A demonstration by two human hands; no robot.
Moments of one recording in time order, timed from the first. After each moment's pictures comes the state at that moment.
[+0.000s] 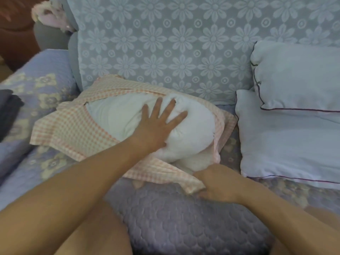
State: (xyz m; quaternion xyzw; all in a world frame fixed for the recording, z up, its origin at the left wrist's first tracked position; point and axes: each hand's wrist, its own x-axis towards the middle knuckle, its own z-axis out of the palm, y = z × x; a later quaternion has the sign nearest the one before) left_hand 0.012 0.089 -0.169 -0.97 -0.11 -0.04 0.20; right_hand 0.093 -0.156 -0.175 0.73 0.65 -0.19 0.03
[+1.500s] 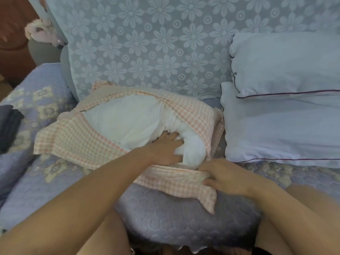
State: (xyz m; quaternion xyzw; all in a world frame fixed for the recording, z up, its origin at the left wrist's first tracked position) left_hand 0.022 0.013 -0.182 -0.97 -0.10 0.21 -0.08; right_hand 0.106 -0.219 -0.175 0.76 0.60 -0.22 -0.13
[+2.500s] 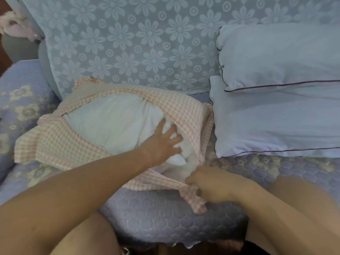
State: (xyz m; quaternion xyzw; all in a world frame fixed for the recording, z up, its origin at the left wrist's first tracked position) left_hand 0.038 0.021 -0.211 -0.91 0.16 0.07 0.37; right_hand 0.091 -0.221 -0.198 0.74 0.60 -0.29 0.02
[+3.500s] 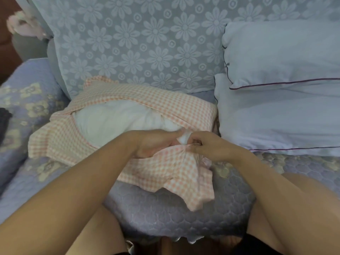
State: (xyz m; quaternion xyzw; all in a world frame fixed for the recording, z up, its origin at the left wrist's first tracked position) left_hand 0.012 -0.014 -0.120 -0.81 -0.17 0.28 -0.49; right_hand 0.144 -0.178 -0.187 0.75 0.50 -0.28 -0.32
